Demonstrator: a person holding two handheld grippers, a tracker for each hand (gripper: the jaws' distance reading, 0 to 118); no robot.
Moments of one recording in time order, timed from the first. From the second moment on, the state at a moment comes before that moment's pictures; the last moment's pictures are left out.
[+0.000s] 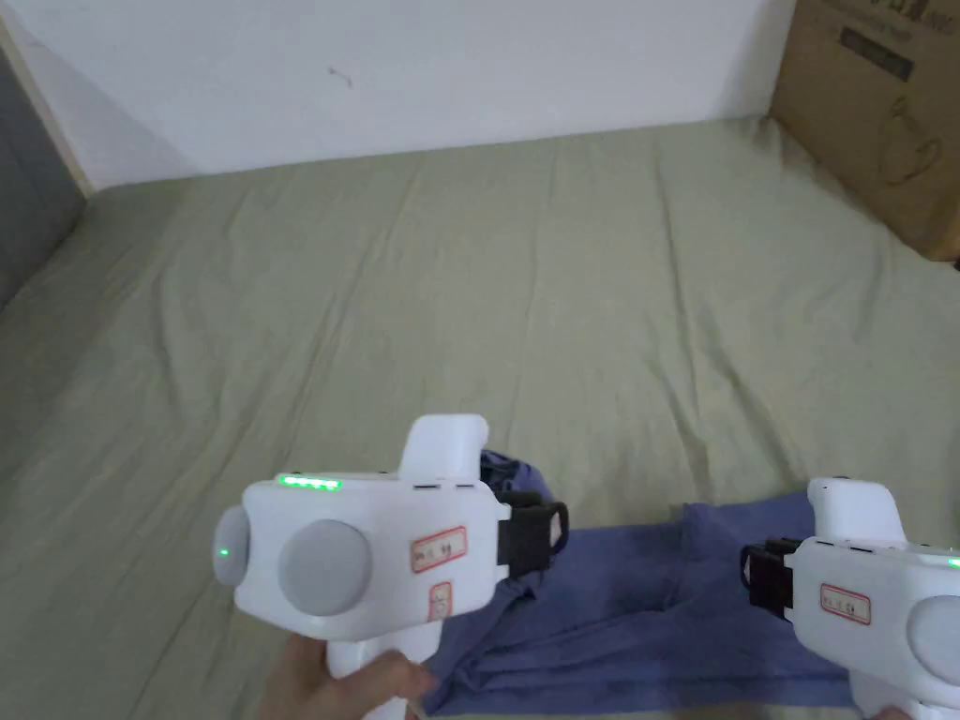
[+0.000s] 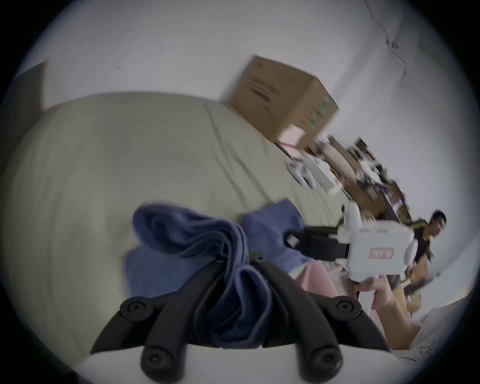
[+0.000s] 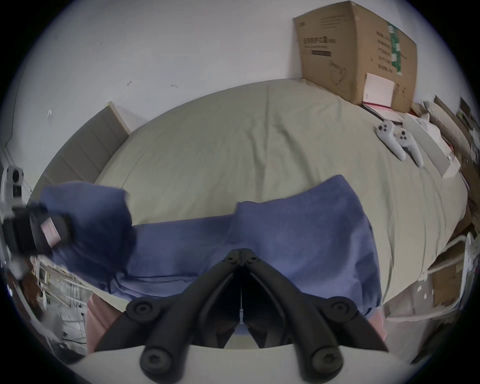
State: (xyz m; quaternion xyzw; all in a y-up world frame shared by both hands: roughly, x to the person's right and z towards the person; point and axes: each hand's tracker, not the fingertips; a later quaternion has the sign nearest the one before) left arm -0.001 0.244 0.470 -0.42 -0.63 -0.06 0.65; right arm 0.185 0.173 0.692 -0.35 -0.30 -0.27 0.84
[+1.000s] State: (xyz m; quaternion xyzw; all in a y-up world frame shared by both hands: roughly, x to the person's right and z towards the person) left arm 0.049 0.133 0.510 -0.57 -0.60 -0.04 0.56; right arm 0.193 0.162 0.736 -0.33 -0.33 -0.32 0.82
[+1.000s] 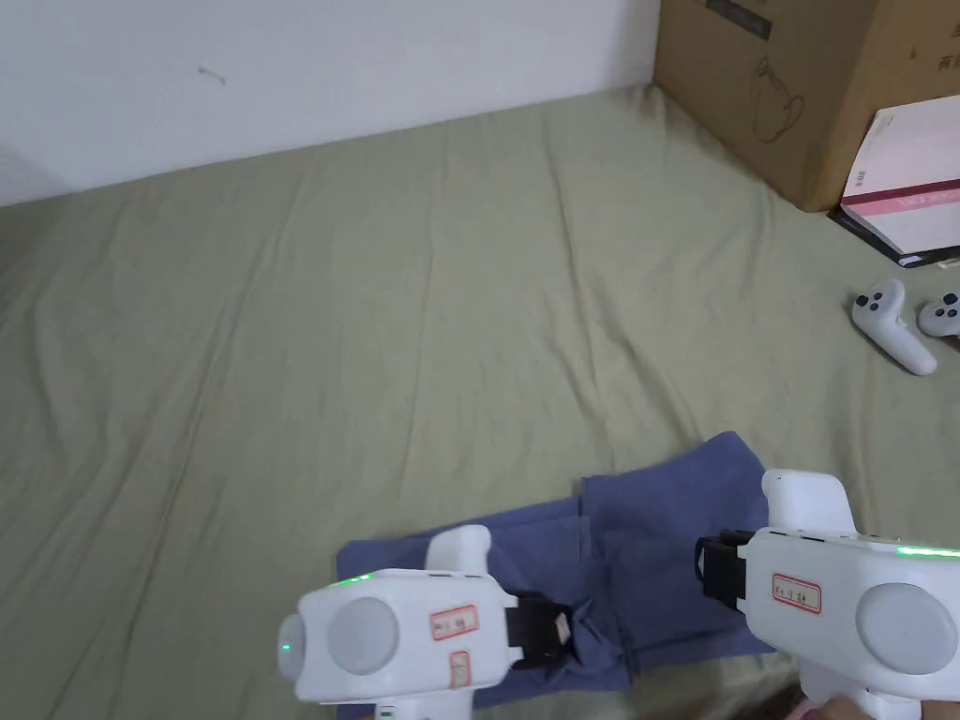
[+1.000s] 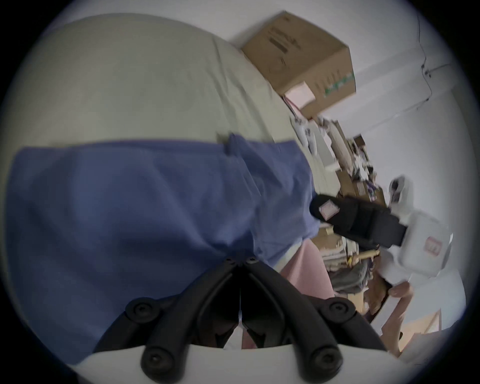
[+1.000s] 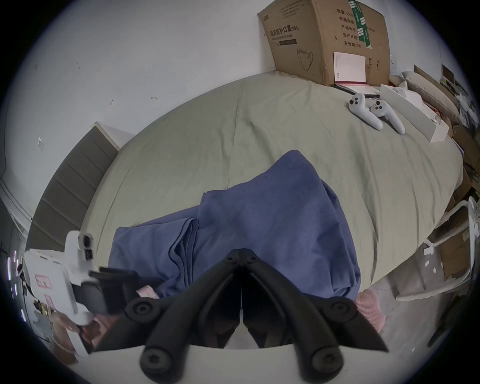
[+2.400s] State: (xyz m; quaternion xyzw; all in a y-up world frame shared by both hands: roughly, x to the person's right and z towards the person) left arm -0.088 0.090 0.339 -0.63 -0.53 0.20 0.53; right arm 0.172 0.184 0.665 -0.40 -0.29 -0.27 0.83
